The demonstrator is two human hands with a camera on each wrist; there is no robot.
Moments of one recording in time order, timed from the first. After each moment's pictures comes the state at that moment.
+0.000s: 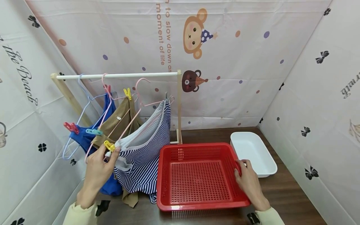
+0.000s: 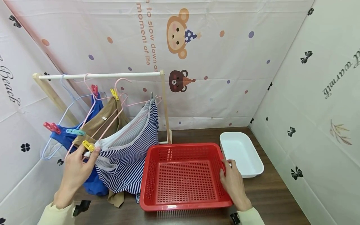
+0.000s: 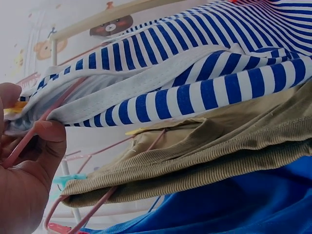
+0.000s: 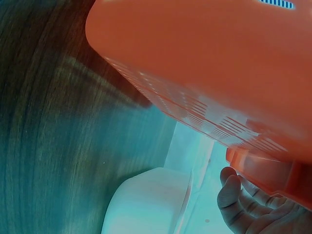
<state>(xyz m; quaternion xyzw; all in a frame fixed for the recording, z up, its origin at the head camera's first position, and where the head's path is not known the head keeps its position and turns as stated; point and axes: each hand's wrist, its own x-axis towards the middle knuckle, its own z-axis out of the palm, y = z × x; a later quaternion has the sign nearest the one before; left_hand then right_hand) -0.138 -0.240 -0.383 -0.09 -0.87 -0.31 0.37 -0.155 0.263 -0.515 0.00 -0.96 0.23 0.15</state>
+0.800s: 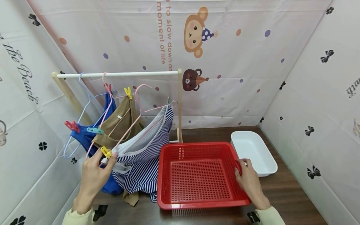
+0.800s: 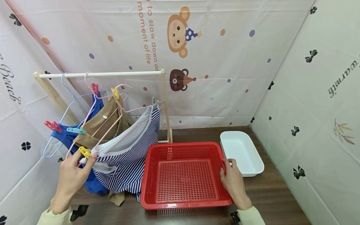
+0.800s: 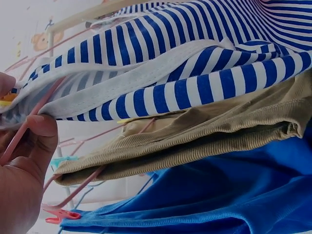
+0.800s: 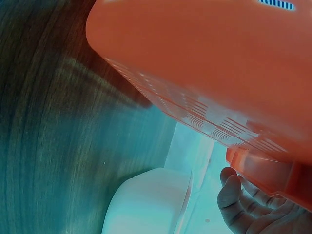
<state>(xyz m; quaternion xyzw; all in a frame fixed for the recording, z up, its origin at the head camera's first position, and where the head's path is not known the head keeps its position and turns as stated) -0.129 -0.254 -0.396 -0.14 -0.84 -0.30 0.42 -0.156 0.264 -0.518 0.00 -0.96 0.24 0.15</state>
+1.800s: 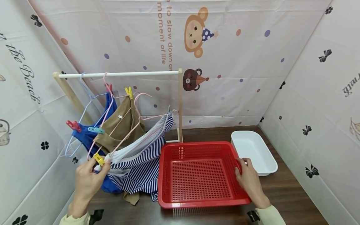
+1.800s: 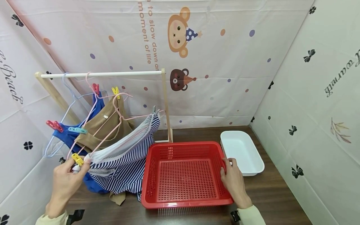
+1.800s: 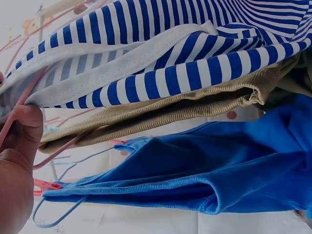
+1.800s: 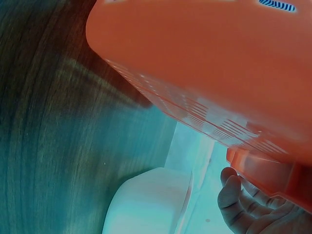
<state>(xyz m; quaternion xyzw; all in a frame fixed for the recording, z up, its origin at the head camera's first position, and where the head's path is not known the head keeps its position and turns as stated) -0.119 -0.274 -0.411 -0.14 -0.81 -0.32 0.47 -0.155 0.264 -0.518 0.01 -0.96 0.23 0.16</state>
